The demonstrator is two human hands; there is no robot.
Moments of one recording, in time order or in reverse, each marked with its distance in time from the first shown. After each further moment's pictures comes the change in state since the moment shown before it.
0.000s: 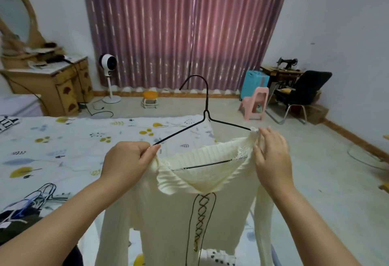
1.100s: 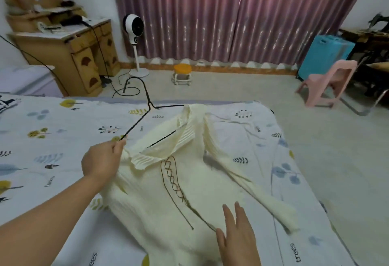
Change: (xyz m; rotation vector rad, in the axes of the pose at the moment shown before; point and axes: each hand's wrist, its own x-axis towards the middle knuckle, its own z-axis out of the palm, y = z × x) left_hand 0.278 -0.461 0.269 0.311 0.084 -0.542; right_hand 0.040 0.028 0.565 -0.246 -0.700 0.019
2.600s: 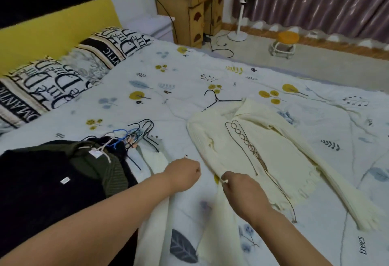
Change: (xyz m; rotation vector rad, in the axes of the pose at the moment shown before) left_hand -0.230 -0.061 -0.067 0.158 -0.804 0.001; right_hand -0.088 -0.114 -0.033 -0.003 -0.455 -0.658
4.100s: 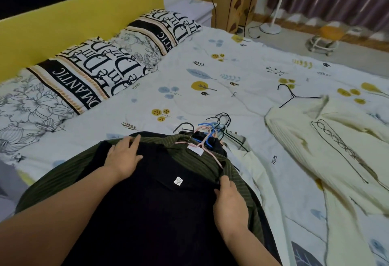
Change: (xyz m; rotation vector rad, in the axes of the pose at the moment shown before) left_hand -0.129 -0.478 -0.026 0.197 0.179 -0.448; right_hand 0.074 -0.346 0.186 0.146 0.098 0.224
